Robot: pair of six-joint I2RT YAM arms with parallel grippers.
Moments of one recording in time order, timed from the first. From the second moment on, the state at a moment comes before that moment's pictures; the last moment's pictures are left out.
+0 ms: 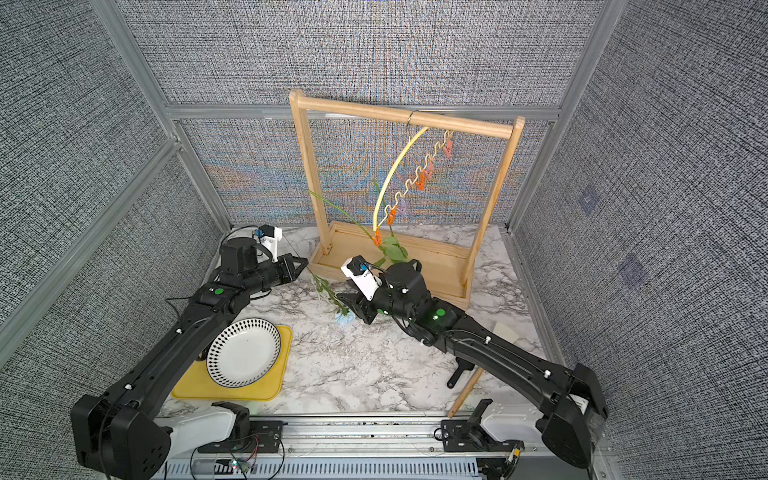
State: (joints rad) left arm -0.30 1.24 1.03 -0.27 0.35 -0.50; right arm 0.81 1.21 1.02 -0.09 -0.23 -0.07
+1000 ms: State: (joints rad) left arm -0.35 1.72 1.35 0.20 0.26 -0.36; right arm 0.17 1.23 1.06 0.05 -0.35 -0.35
